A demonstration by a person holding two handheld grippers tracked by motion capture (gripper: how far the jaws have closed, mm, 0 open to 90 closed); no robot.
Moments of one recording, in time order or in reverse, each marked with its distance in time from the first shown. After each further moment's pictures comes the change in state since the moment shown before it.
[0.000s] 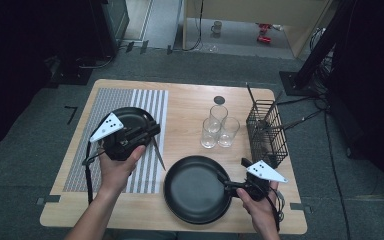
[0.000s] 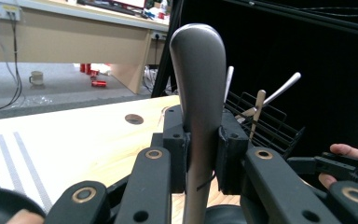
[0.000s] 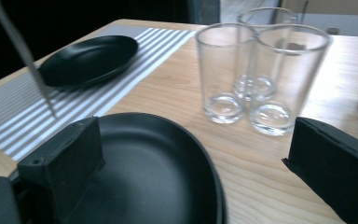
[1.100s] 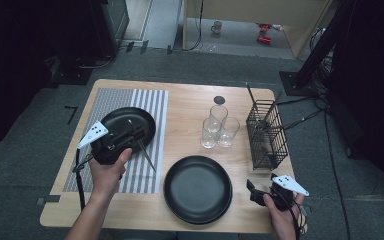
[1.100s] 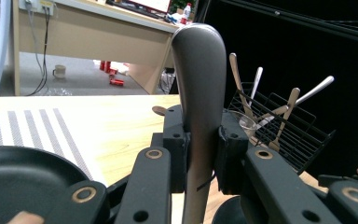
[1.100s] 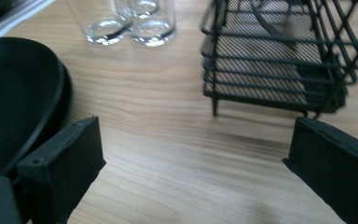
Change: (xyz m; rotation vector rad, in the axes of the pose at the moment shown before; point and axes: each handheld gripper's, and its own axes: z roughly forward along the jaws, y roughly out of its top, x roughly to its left) left arm 0.033 -0.029 -0.016 -0.039 0.062 -0.073; right arm -0.074 -0.065 -0.025 0.104 -0.246 0.093
